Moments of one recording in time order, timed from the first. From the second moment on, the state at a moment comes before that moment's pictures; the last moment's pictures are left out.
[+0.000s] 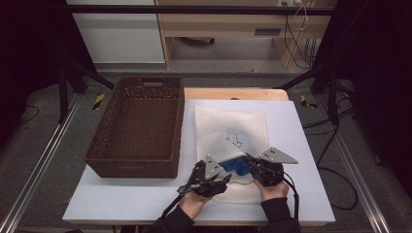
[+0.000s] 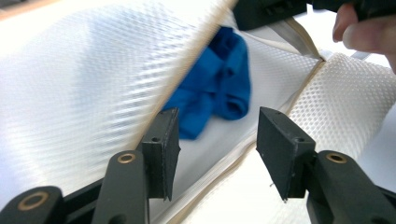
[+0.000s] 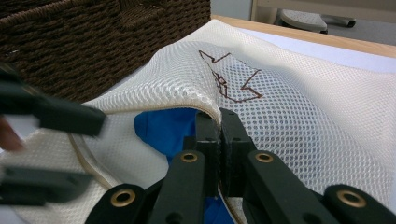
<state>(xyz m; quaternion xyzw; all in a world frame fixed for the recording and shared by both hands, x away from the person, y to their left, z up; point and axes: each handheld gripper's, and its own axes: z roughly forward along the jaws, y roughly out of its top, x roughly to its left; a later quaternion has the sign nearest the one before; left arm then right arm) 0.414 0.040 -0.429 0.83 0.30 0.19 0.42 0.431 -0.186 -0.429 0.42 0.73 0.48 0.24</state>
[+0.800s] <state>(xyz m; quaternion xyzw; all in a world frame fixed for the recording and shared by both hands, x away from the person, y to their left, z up) 0.409 0.127 -0.467 0.84 0.34 0.19 0.38 0.412 -0.191 -0.445 0.41 0.76 0.47 0.20</state>
